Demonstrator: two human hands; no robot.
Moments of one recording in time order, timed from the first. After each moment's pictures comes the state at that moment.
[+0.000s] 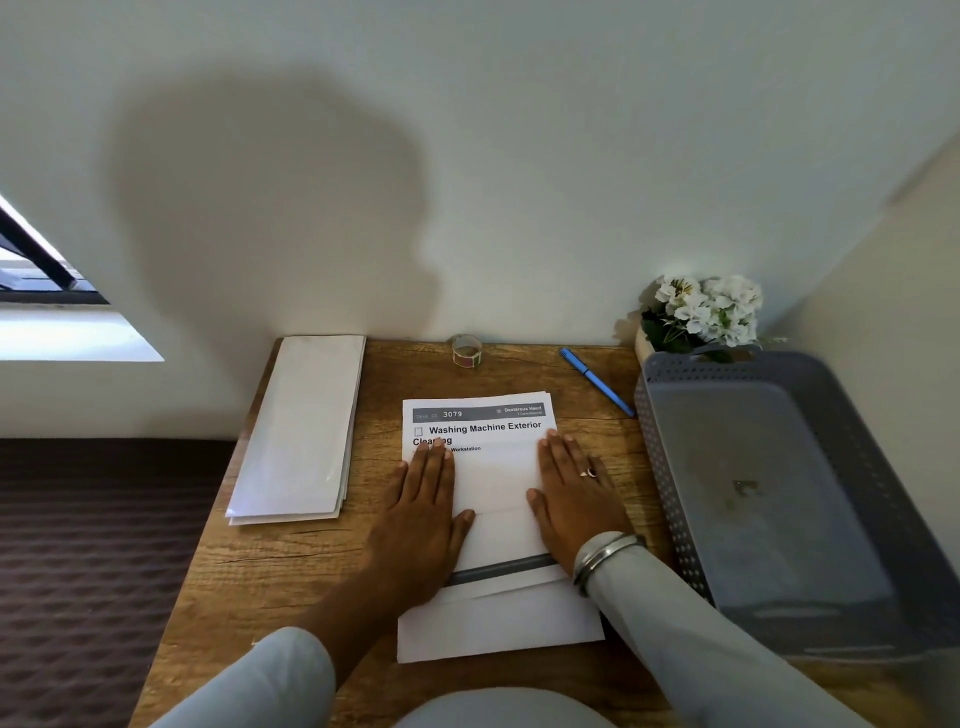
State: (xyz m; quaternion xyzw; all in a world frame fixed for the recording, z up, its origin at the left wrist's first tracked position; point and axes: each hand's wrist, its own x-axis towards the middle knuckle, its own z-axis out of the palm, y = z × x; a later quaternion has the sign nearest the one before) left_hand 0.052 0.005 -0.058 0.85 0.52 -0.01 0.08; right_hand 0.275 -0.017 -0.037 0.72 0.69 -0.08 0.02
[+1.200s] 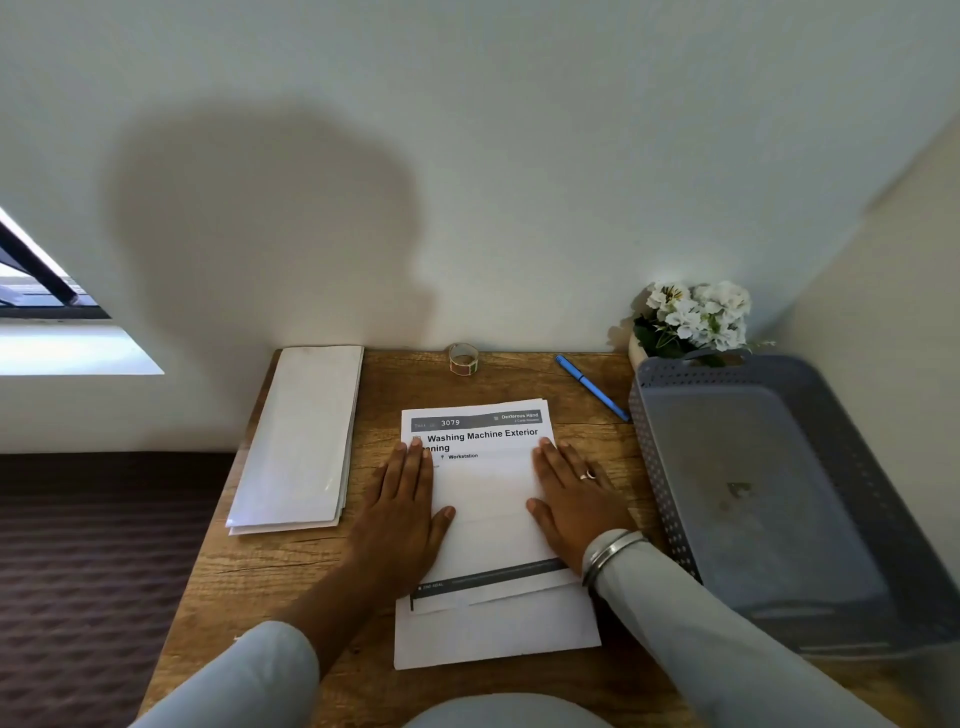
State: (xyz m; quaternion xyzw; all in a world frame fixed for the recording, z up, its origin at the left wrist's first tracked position) left_hand 0.032 0.023 -0.059 0.85 0.53 0.00 0.06; right_hand 0.285 -0.019 -0.020 0.69 0.71 -0.12 0.06
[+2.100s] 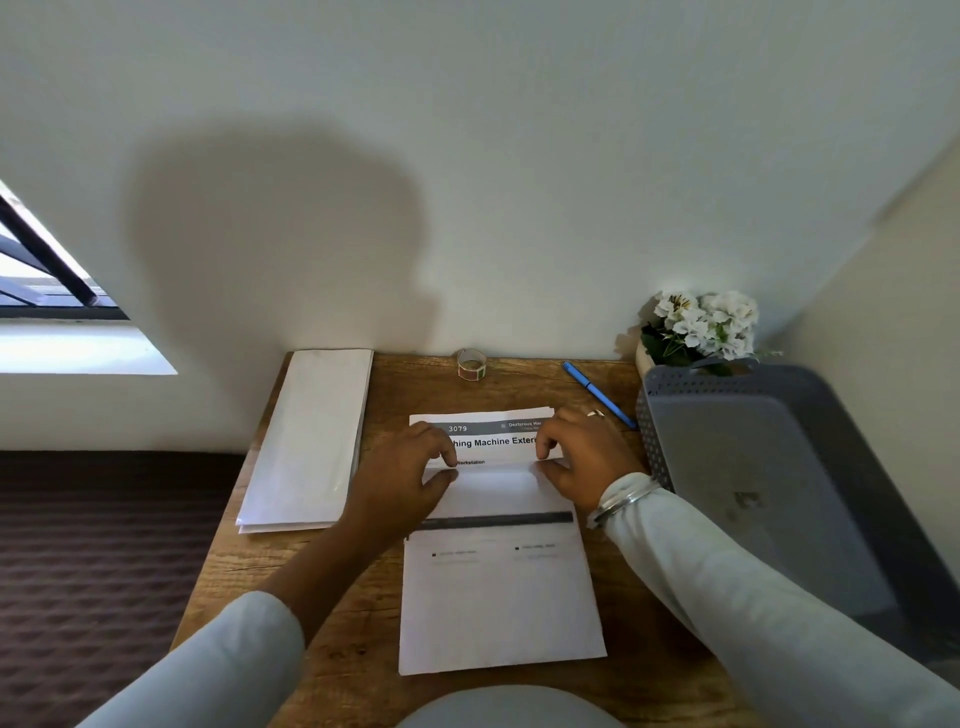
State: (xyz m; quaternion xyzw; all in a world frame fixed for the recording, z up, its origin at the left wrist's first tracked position) left_hand 0.034 0.052 0.004 0.82 0.48 0.23 0.22; right_hand 0.293 0.020 0.046 0.65 0.74 -0.13 -0.11
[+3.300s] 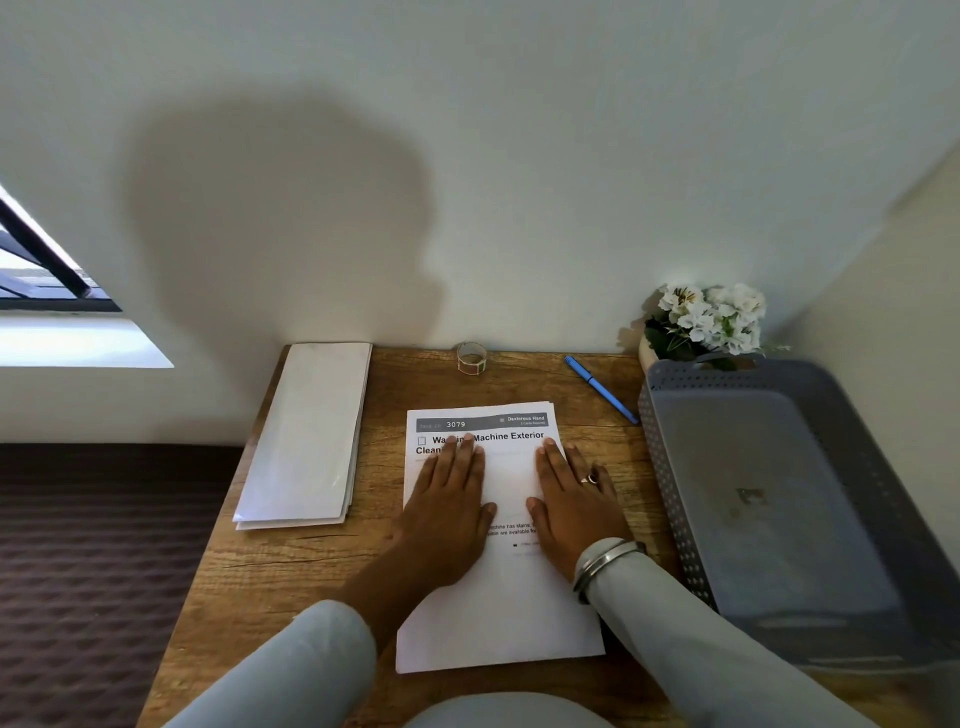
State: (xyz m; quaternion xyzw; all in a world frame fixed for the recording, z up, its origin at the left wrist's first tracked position) left_hand 0.079 0.023 -0.047 0.87 0.49 -0.01 0.09; right_hand 0.268 -0.016 -0.026 0.72 0.69 -0.11 0.04
